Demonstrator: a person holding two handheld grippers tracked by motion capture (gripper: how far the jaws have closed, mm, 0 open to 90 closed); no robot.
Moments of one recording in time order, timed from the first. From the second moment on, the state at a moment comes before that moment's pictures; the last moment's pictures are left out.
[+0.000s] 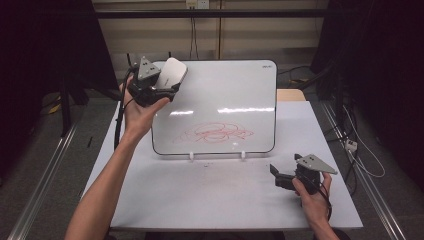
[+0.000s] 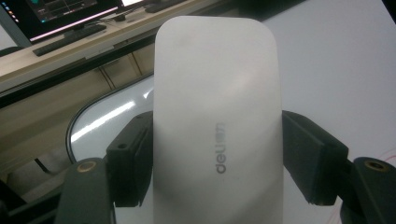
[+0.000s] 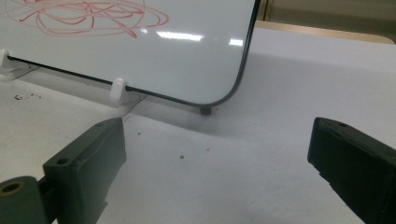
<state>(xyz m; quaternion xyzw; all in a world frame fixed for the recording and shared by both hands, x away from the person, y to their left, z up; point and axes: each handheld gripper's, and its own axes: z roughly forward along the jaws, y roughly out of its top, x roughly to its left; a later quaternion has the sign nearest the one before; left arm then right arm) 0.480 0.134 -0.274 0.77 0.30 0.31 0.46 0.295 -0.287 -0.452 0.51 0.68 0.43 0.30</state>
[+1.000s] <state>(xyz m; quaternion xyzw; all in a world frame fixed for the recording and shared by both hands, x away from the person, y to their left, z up) 0.450 0.137 -0.302 0.78 0.30 0.30 0.46 0.294 -0.284 -0.450 0.50 0.68 0.44 0.30</state>
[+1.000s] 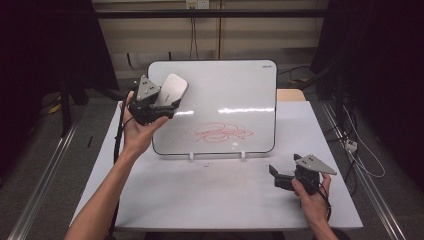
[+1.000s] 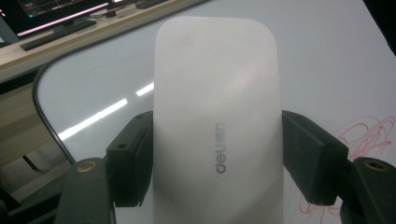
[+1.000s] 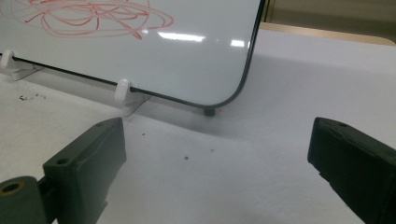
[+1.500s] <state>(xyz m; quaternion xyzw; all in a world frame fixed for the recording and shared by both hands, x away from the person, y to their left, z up) 0.431 0.121 -0.341 0.81 0.27 0.28 0.43 0.291 -0.286 -0.451 0.50 0.68 0.44 0.30</state>
